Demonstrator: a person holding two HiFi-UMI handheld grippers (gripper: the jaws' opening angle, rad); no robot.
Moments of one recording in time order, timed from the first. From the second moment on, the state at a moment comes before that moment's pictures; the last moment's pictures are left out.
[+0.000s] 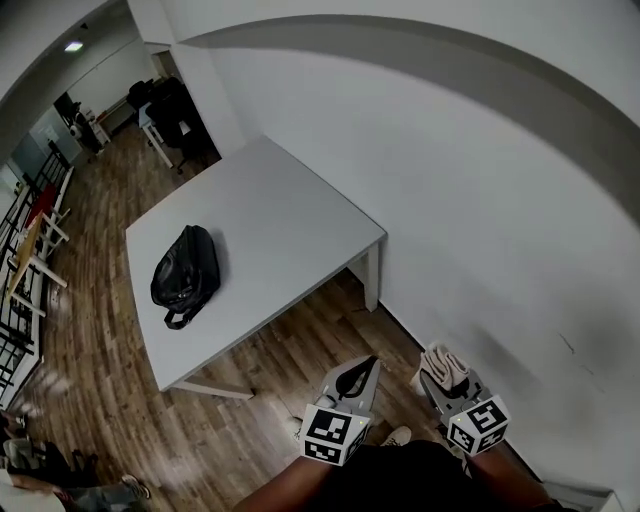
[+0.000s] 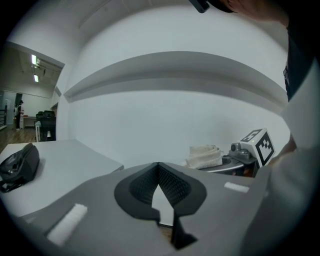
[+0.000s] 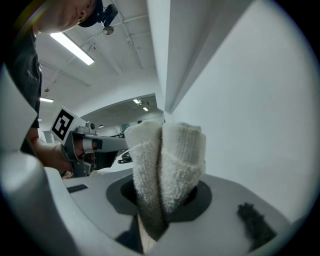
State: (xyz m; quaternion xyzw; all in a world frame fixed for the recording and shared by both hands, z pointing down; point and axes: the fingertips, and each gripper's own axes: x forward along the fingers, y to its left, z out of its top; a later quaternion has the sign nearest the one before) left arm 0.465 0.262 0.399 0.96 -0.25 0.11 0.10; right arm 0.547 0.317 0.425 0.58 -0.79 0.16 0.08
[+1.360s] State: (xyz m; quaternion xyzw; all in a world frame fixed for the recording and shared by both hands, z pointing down) left arm 0.186 0.164 0.422 0.89 -0.41 0.11 0.14; right arm 0.292 0.177 0.435 0.44 -0.88 0.14 0.11
